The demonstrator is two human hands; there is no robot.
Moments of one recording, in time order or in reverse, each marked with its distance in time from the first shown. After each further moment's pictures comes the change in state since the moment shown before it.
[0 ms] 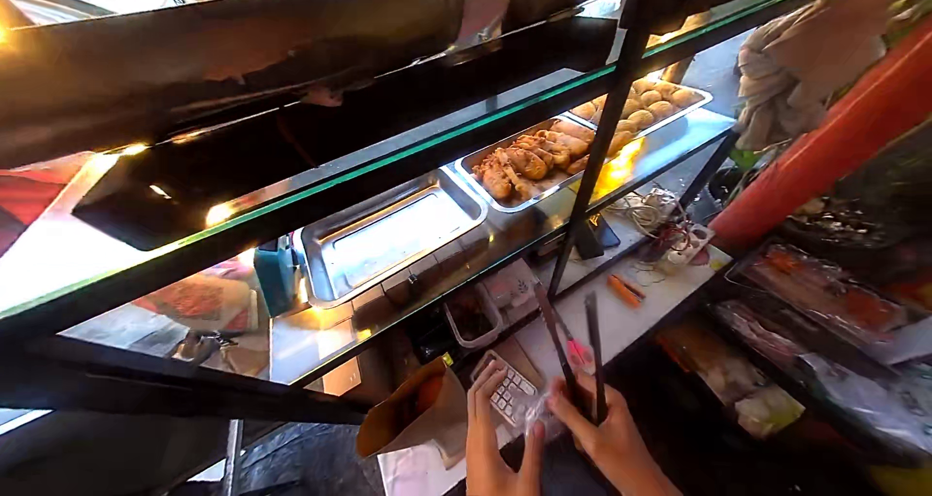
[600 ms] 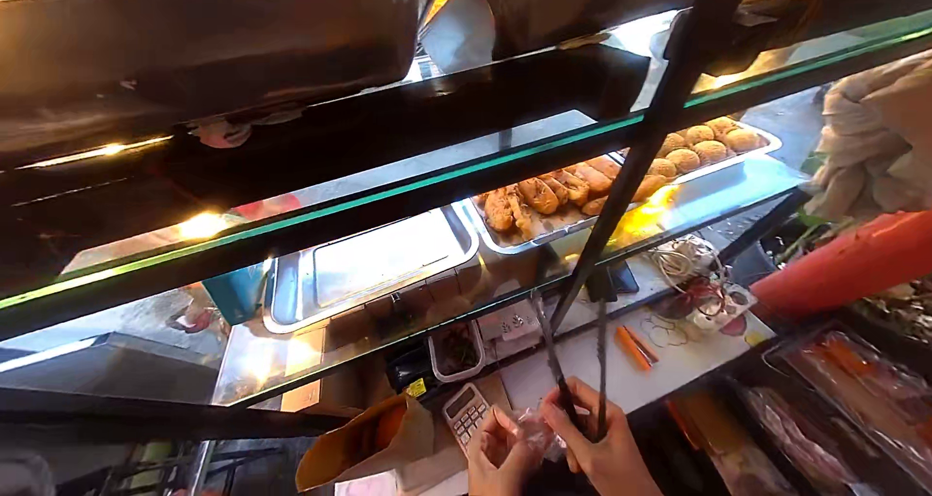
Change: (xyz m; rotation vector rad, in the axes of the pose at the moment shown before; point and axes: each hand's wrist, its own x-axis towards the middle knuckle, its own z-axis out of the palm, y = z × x) left_hand 0.059 0.001 0.093 -0.790 0.229 -0.368; right_hand 0.093 -0.017 -0.063 0.007 -0.222 -0.006
